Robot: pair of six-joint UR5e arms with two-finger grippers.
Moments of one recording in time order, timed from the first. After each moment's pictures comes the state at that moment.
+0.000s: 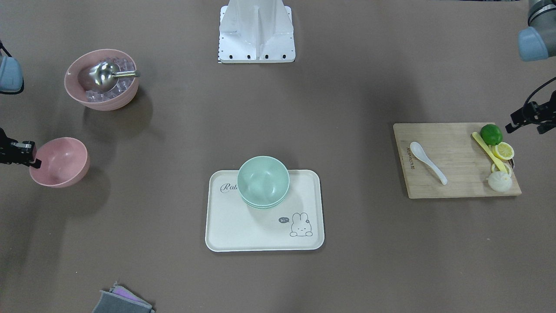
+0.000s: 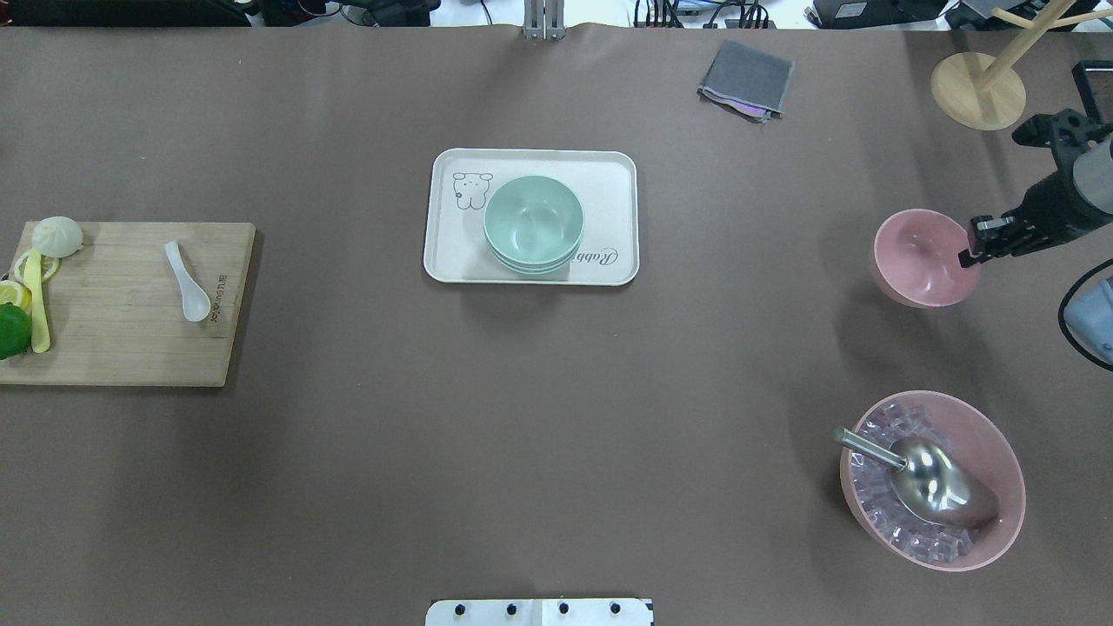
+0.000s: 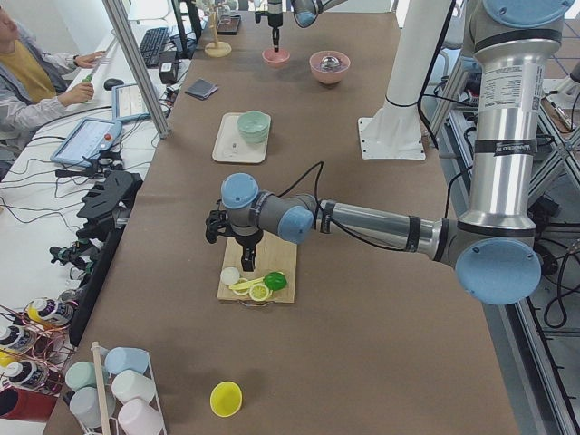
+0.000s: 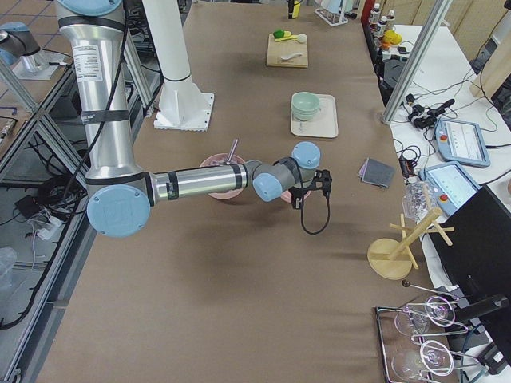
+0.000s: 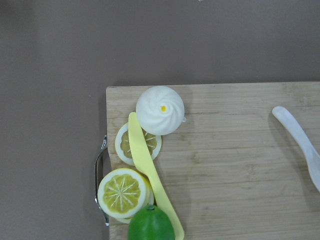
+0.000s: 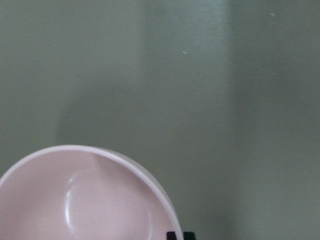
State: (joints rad) left arm -1.27 -1.60 -1.69 -1.77 -2.35 -0.48; right arm 1.12 -1.44 1.60 -1.16 2.38 0.72
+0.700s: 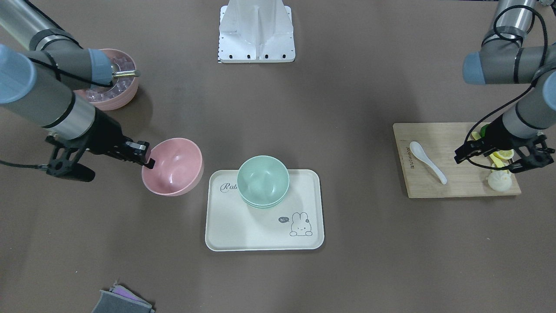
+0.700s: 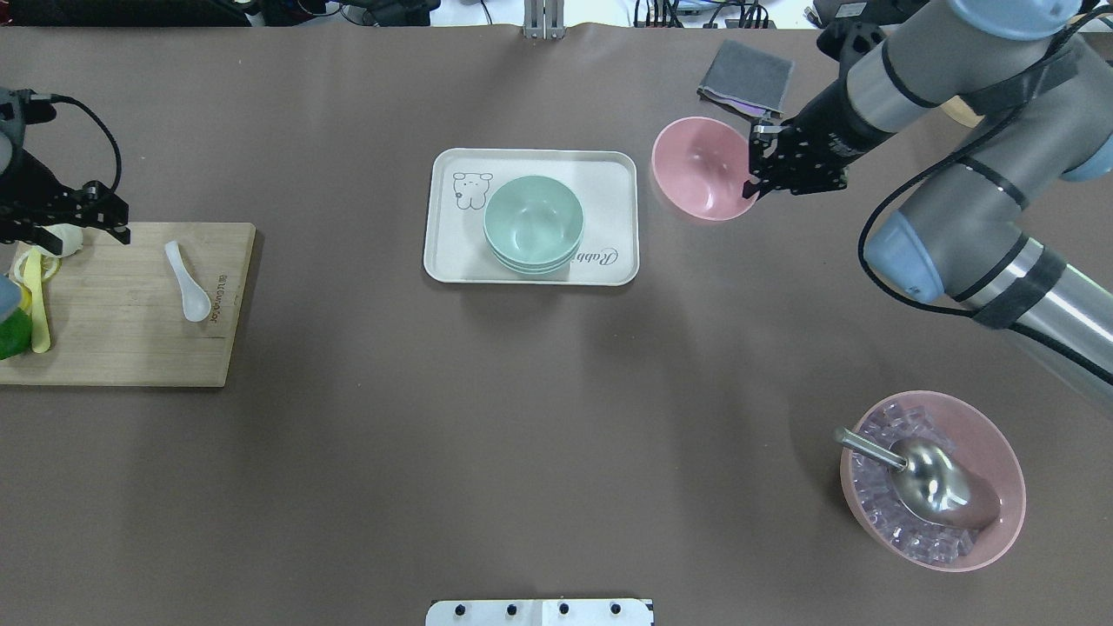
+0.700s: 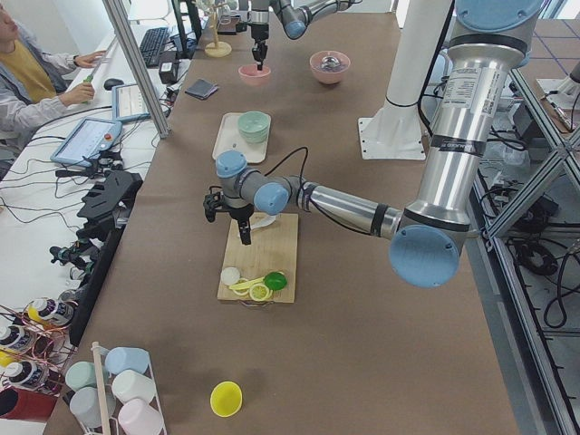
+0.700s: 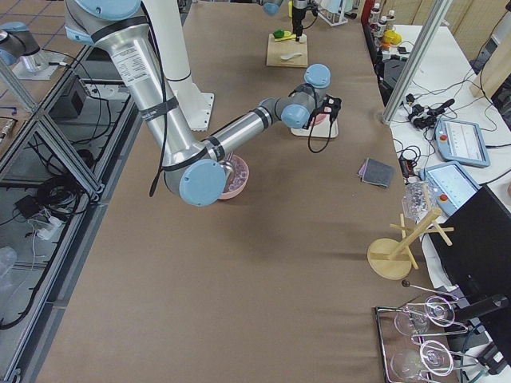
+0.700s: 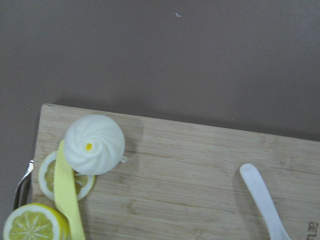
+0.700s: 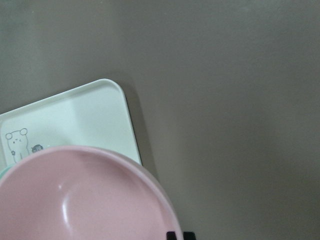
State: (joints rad) left arm -1.06 -1.77 -1.60 -1.77 -2.23 -0.88; right arm 0.92 -1.07 1.64 -1.19 2.32 1.35
